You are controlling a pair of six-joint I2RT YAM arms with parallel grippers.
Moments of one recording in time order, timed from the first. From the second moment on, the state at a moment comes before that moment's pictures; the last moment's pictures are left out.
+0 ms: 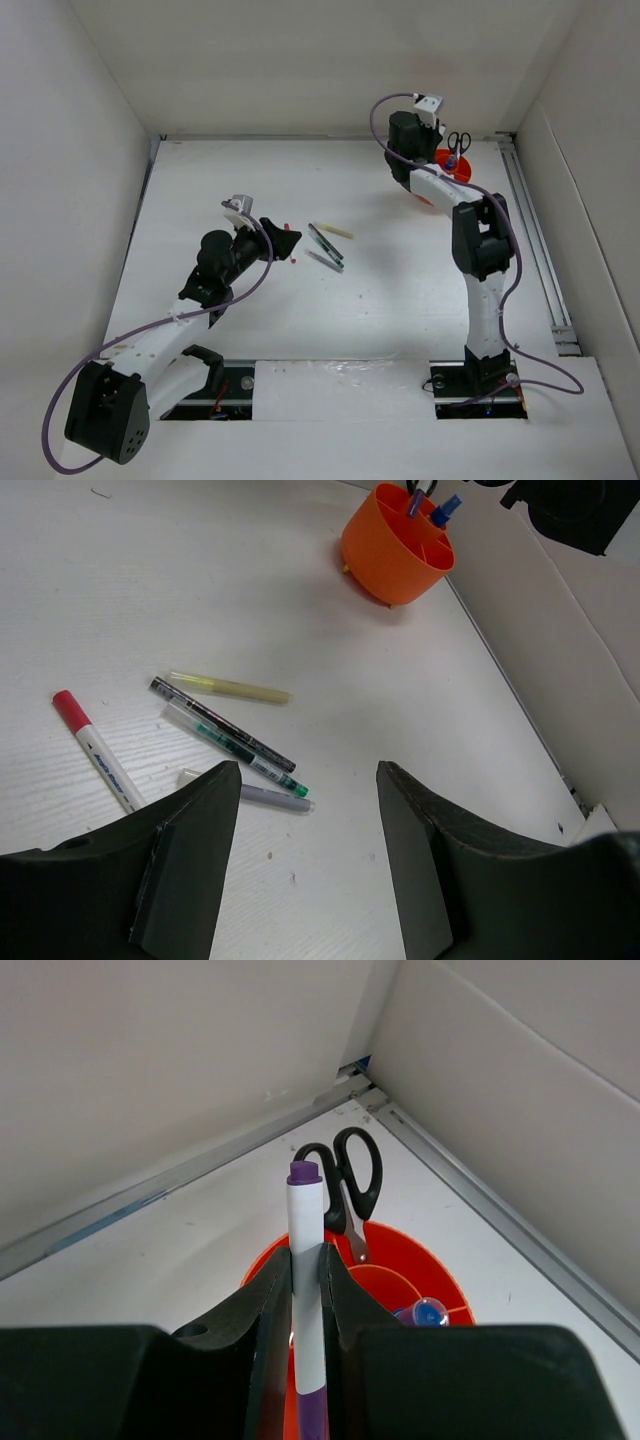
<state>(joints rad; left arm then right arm) -0.39 0.94 0.42 0.39 0.27 -0.56 0.33 2.18 1.76 0.22 1.11 -0.01</state>
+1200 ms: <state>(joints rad) -0.39 0.95 0.42 0.39 0.27 -0.56 0.35 2.30 1.72 0.52 1.23 -0.25</state>
